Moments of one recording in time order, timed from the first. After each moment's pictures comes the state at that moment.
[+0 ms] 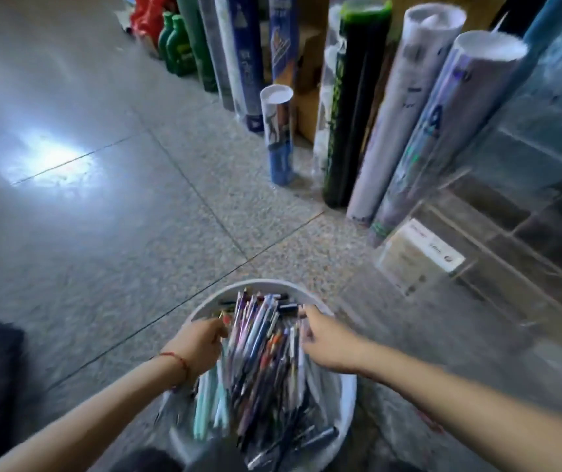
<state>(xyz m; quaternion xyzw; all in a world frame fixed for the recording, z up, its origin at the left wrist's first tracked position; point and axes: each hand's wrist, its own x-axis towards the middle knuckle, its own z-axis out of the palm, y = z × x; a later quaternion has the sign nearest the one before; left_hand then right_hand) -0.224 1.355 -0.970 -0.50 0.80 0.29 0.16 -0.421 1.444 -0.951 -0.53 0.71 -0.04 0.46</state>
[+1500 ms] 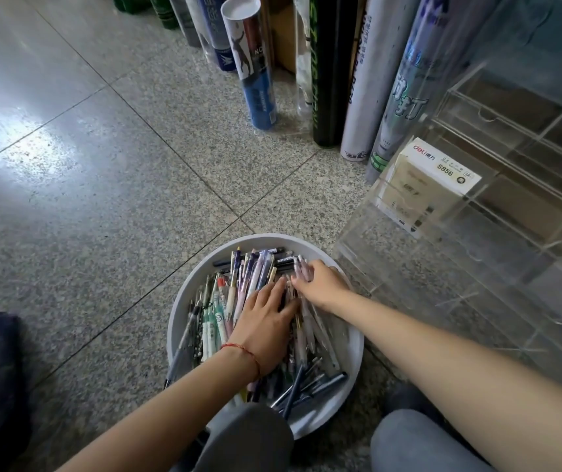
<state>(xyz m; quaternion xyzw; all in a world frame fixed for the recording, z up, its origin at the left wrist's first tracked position) -0.271 1.422 -1.006 -0.31 0.92 0.14 0.20 -0.411 1.429 -1.046 -0.33 0.82 -0.15 0.45</state>
